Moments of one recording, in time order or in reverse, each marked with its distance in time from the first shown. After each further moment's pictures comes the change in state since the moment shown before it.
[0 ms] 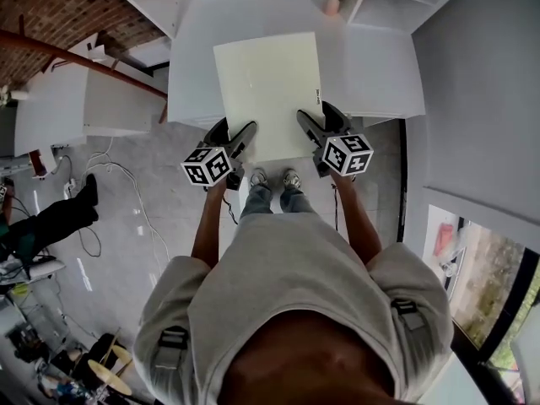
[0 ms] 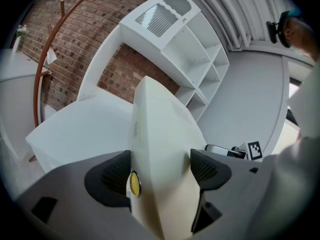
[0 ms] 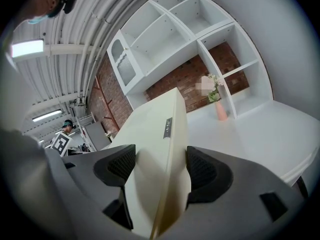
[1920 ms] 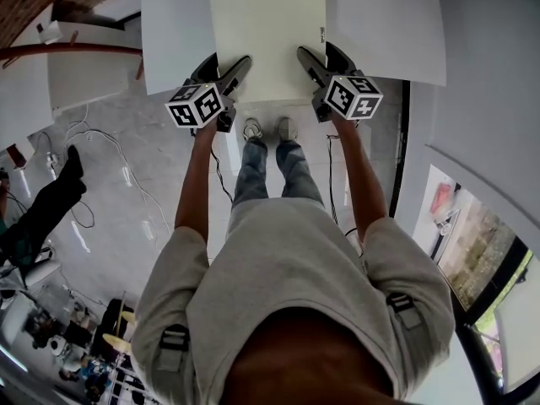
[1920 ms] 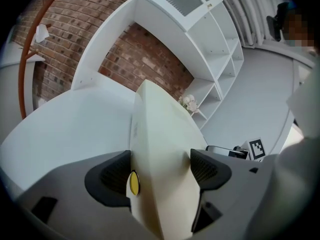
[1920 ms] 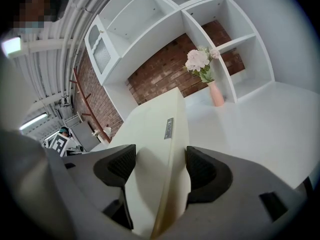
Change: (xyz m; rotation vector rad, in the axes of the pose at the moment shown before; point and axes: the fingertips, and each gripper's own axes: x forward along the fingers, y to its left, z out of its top) left arm 0.098 0.109 0.016 -0.029 0.090 -0.010; right arm 0.121 -0.067 -0.024 0.096 0.070 -0.100
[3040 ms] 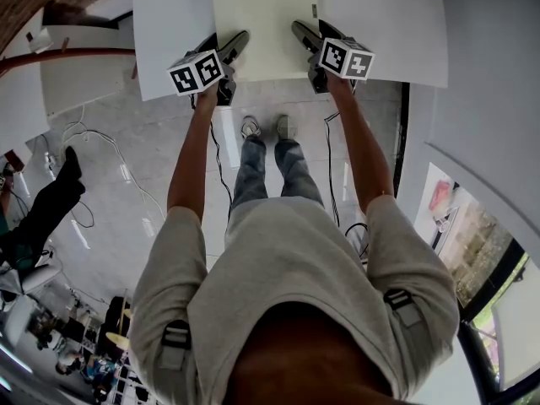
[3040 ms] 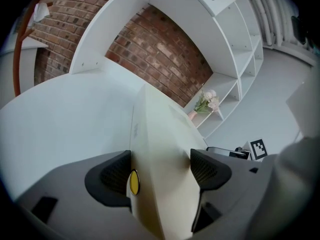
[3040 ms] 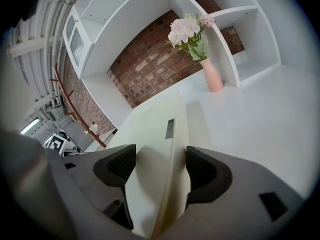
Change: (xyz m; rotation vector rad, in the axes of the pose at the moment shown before) left arm 0.081 0.057 0.013 -0.086 0.064 0.057; right arm 0.085 -0.062 0.011 0.074 0.107 -0.066
